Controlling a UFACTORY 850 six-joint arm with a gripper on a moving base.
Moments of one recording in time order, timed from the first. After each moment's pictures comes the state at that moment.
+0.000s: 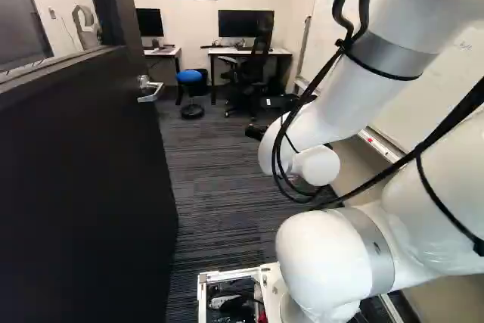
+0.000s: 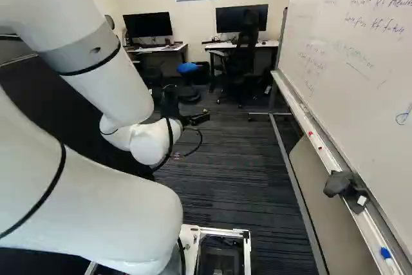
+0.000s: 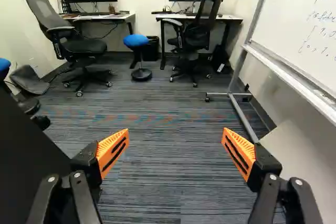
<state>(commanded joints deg) 0.0 16.0 -5.0 0.0 50.0 0.0</state>
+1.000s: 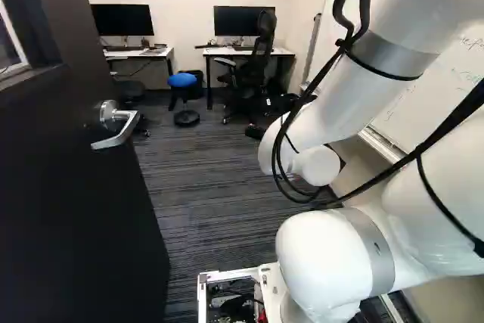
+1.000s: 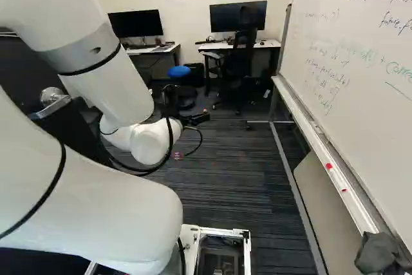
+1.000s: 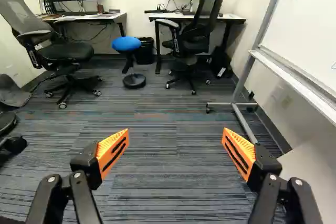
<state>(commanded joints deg) 0.0 16.0 -5.0 0.0 50.0 0.0</state>
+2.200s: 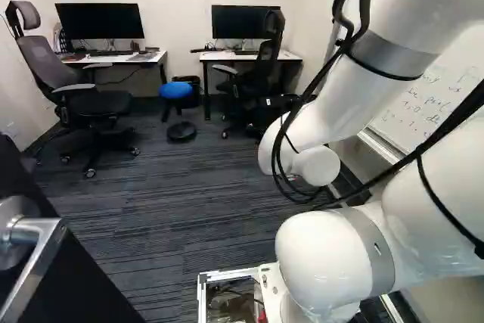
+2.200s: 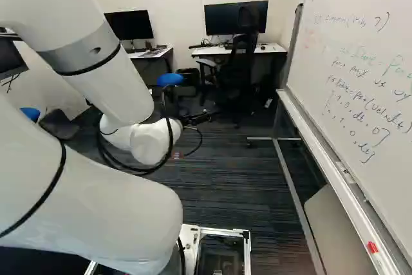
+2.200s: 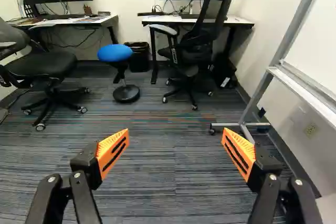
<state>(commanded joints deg) 0.0 16.0 -5.0 0.0 50.0 0.0</state>
